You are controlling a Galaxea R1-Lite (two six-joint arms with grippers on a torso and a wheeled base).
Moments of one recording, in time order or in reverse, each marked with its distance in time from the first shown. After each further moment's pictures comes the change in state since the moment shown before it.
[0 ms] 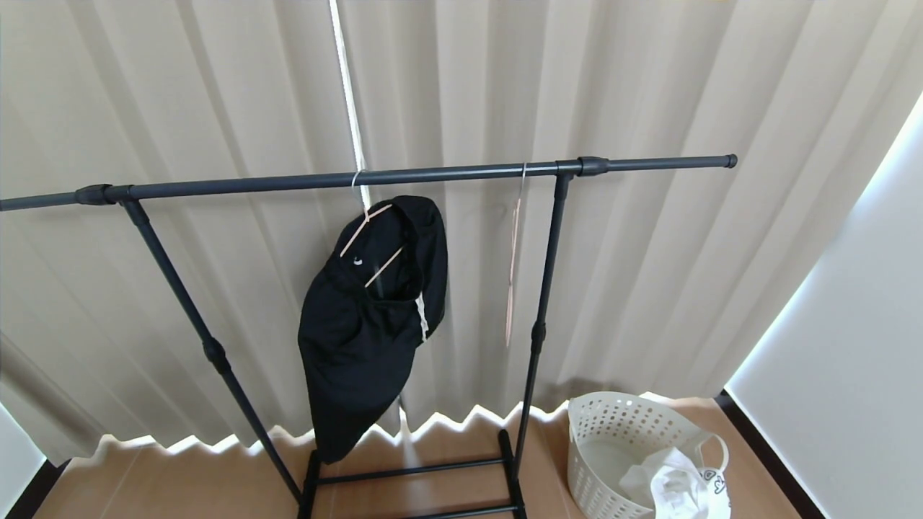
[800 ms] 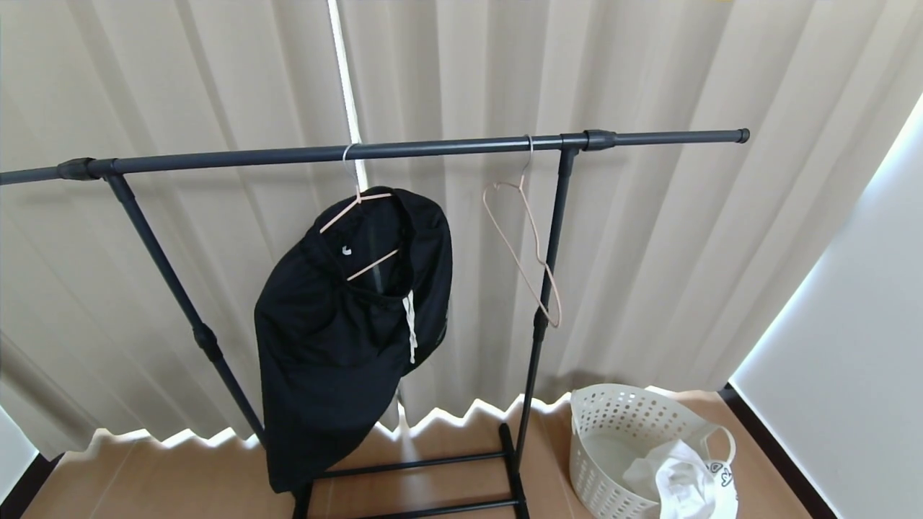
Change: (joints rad) left arm -0.001 -0.009 0.000 -0.089 -0.017 -0.268; right arm -0.006 -0.026 0.000 0.001 0.040 -0.001
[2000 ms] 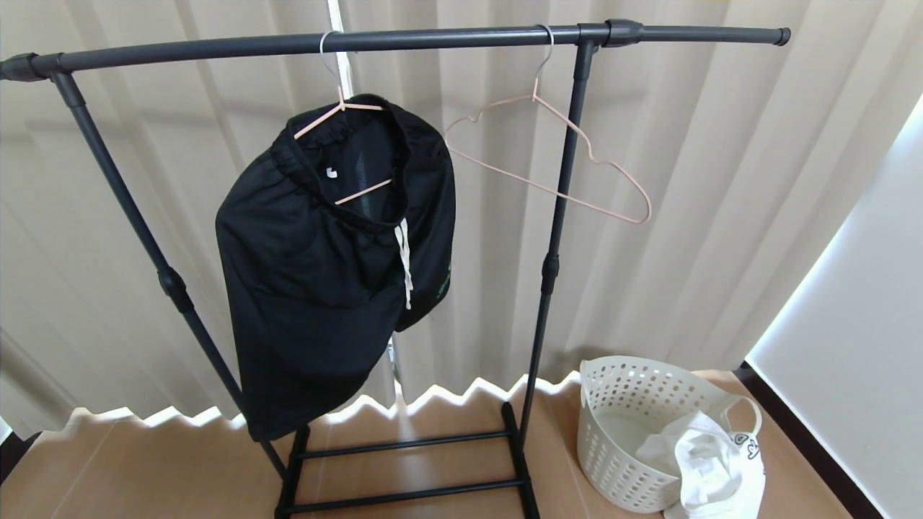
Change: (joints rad) left arm 0.202 -0.057 0.000 0.070 -0.069 0.320; right arm 0.000 0.000 0.002 0.000 -0.006 0.012
